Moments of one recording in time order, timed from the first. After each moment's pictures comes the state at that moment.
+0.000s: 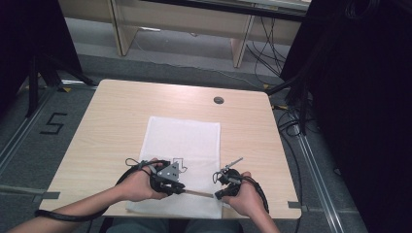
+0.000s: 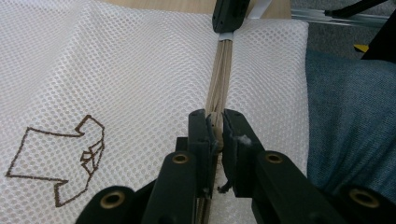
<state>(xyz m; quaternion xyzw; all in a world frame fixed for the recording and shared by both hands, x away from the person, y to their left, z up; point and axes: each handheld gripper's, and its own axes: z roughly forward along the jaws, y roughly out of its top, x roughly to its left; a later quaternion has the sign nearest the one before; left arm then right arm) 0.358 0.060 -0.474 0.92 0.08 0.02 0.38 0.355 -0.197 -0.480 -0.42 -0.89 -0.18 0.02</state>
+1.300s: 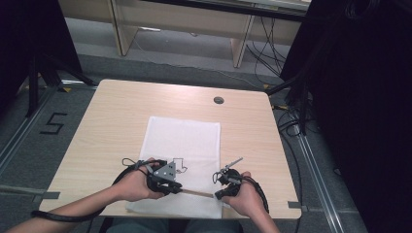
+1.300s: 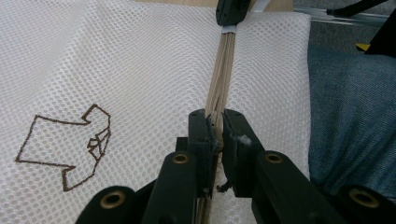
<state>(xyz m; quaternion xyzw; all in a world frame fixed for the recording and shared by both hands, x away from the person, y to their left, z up) 0.359 0.070 -0.474 0.92 0.08 0.02 0.38 0.355 -0.197 -0.480 -0.42 -0.89 -0.18 0.02</state>
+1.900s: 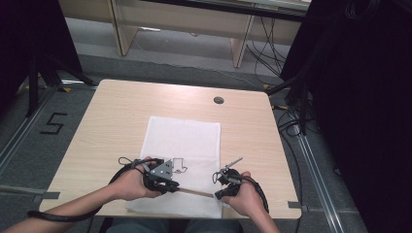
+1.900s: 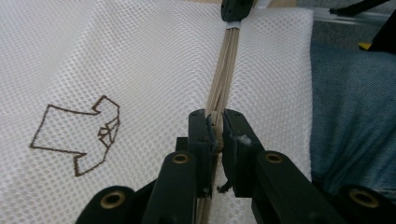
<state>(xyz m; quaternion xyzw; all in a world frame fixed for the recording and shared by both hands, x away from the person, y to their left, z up) 0.359 0.078 -0.471 0.92 0.10 0.02 0.38 0.356 -0.197 -0.481 -0.42 -0.89 -0.18 0.02</state>
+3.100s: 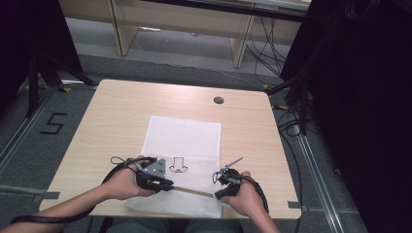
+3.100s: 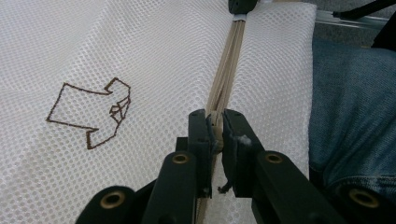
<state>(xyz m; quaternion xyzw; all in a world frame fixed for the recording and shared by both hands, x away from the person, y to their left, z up) 0.360 0.095 -0.470 0.92 0.10 0.02 0.38 0.355 -0.196 -0.481 -0.42 -0.89 -0.18 0.02</state>
